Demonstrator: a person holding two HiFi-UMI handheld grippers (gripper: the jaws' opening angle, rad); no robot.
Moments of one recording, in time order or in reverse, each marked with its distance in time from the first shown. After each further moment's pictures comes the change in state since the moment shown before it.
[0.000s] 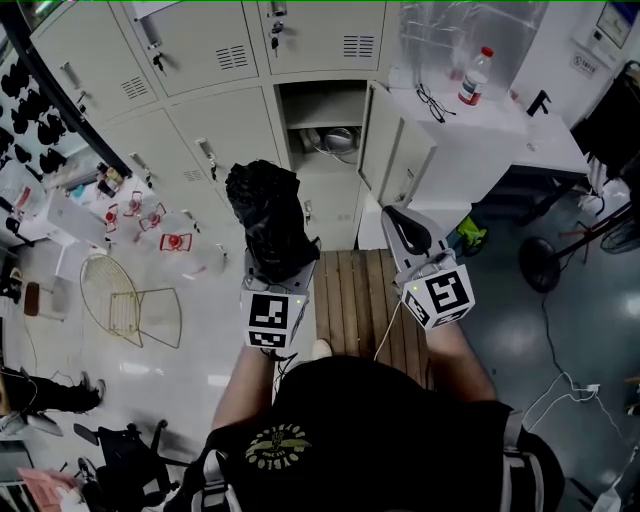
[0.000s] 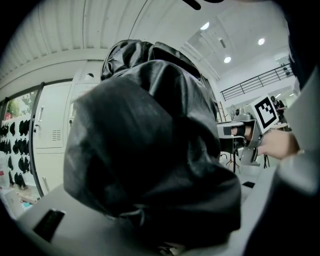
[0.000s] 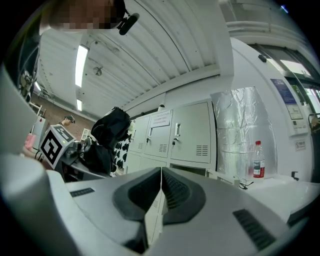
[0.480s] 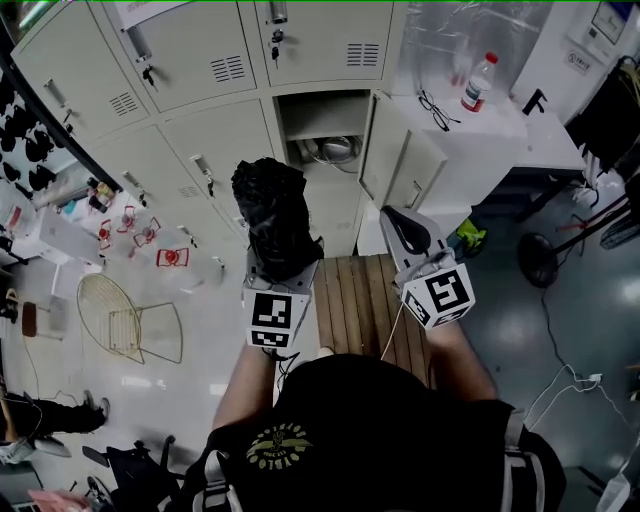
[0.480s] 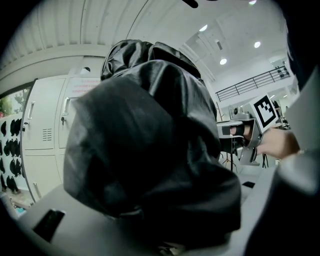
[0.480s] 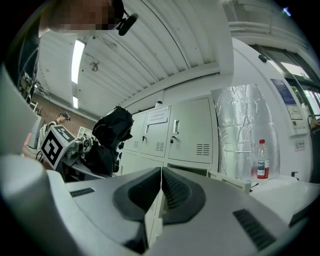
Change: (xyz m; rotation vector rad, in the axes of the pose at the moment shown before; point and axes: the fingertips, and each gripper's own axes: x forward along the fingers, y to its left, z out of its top) left arm 0.038 0.041 0.000 0.016 -0.008 -0.068; right arm 0.052 -0.006 -0.002 0.000 0.014 -0.042
